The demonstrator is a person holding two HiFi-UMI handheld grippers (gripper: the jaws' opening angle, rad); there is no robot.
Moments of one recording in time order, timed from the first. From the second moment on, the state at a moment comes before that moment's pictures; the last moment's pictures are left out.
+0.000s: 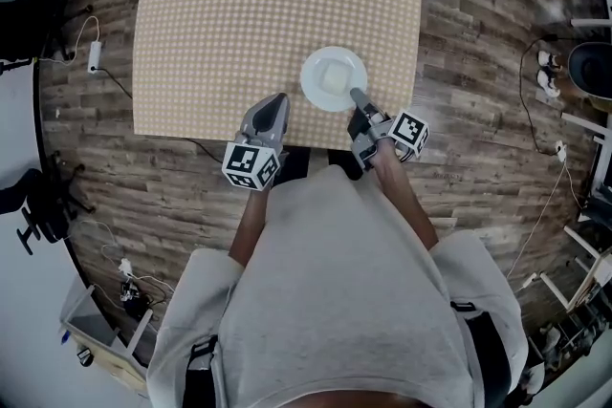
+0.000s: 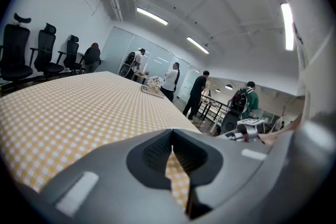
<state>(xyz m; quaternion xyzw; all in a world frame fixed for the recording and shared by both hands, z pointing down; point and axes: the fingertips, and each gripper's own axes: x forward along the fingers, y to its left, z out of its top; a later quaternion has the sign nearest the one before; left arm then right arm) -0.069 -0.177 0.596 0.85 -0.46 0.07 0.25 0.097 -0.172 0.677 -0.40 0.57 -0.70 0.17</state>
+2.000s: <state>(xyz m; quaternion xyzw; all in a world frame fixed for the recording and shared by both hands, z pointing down) -0.099 -0.201 0.608 0.83 -0.48 0.08 0.27 0.060 -0.328 0.716 -0.43 0.60 -0.66 0.11</state>
